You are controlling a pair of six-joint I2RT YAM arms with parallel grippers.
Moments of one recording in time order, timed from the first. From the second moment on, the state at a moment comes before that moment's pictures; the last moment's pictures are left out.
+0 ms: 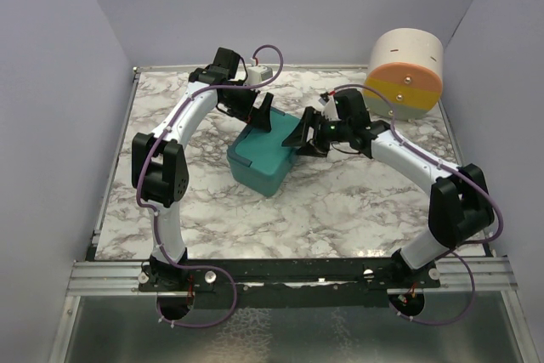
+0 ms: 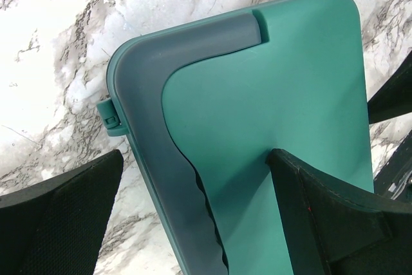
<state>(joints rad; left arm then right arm) -0.32 1.98 1.82 -0.90 0.57 0.21 0.48 1.58 1.14 -0.25 -0.58 0.81</state>
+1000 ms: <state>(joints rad) -0.32 1.98 1.82 -0.89 0.58 0.22 0.48 1.66 1.08 -0.11 -0.60 0.93</state>
